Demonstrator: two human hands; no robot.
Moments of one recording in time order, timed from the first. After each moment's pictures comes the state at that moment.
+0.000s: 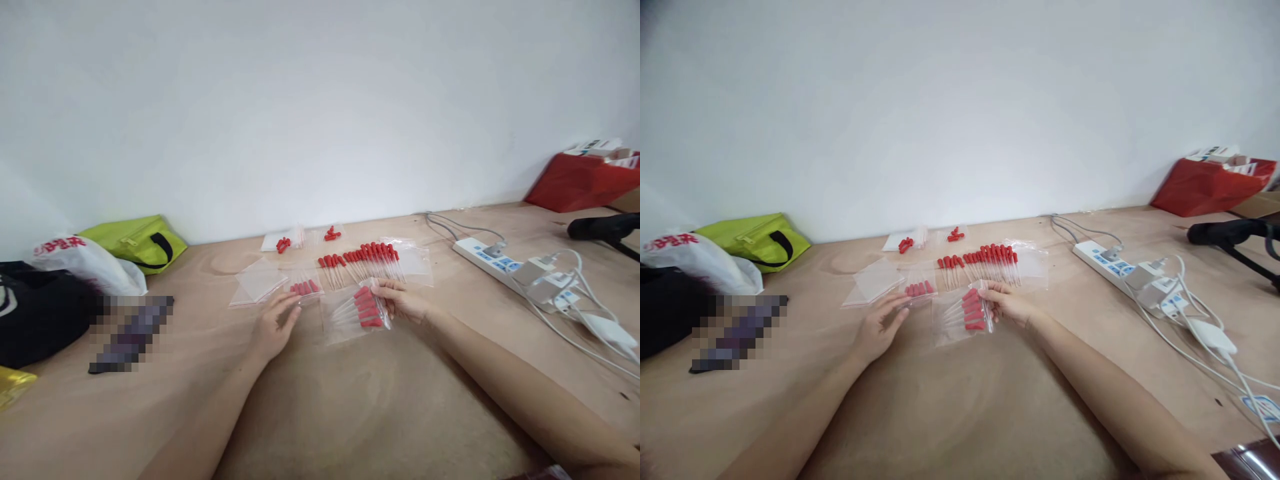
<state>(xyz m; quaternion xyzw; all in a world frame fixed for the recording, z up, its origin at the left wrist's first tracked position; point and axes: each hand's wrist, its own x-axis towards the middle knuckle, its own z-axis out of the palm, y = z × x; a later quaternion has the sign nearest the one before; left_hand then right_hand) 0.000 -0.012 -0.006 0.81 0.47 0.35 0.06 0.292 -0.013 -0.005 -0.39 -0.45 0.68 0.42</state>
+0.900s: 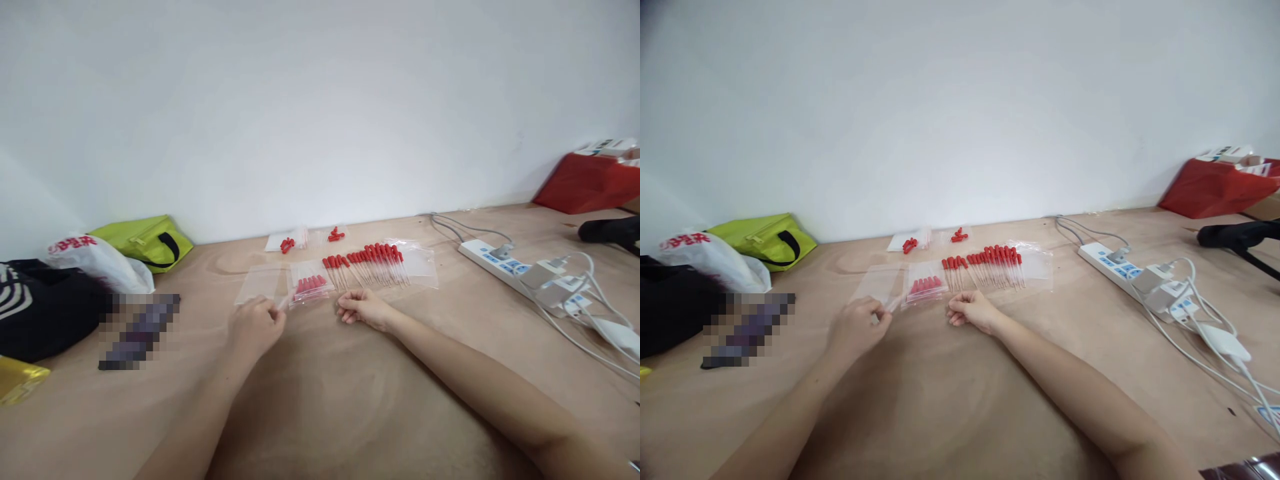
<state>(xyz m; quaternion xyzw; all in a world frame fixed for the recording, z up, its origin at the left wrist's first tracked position) -0.004 -0.029 0.038 0.74 0.64 0.17 -0.10 0.222 -0.001 -0.011 -0.45 -0.42 0.69 0.38</state>
